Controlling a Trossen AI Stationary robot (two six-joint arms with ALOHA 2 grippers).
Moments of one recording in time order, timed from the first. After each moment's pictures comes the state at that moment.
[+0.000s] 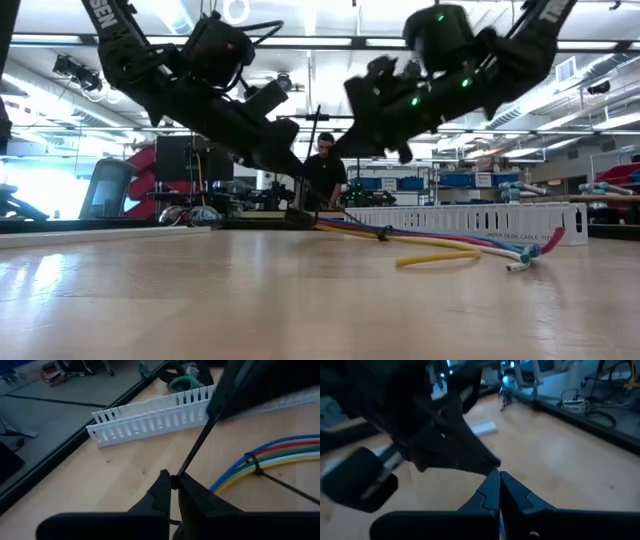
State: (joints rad) left arm 0.10 1.66 0.62 0.64 -0.45 -0.01; right arm -0.06 1.71 0.72 0.73 0.35 0.26
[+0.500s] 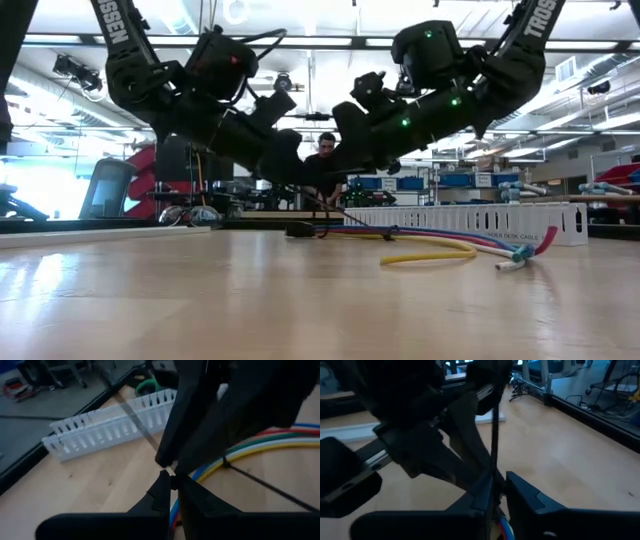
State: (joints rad) left arm 0.09 1.77 0.62 0.80 -0.31 0.06; right arm -0.05 1.84 0.75 0.81 0.34 0.14
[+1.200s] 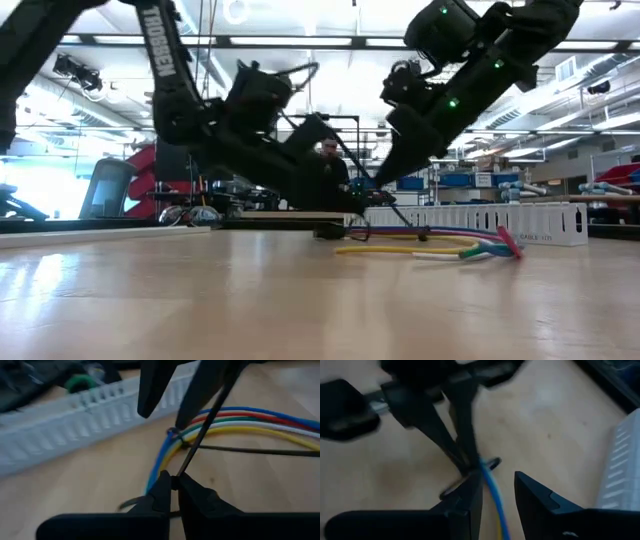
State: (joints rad) left arm 0.15 2.01 0.78 0.89 0.02 0.09; right arm 0.00 1.55 0.74 0.14 0.37 0.16
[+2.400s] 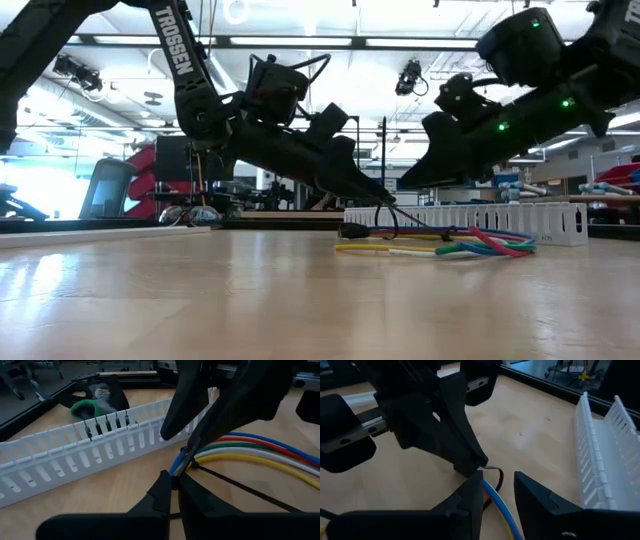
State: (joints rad) left arm 0.17 2.05 0.91 0.86 0.02 0.05; right arm 0.11 1.56 0.37 0.79 0.65 0.32
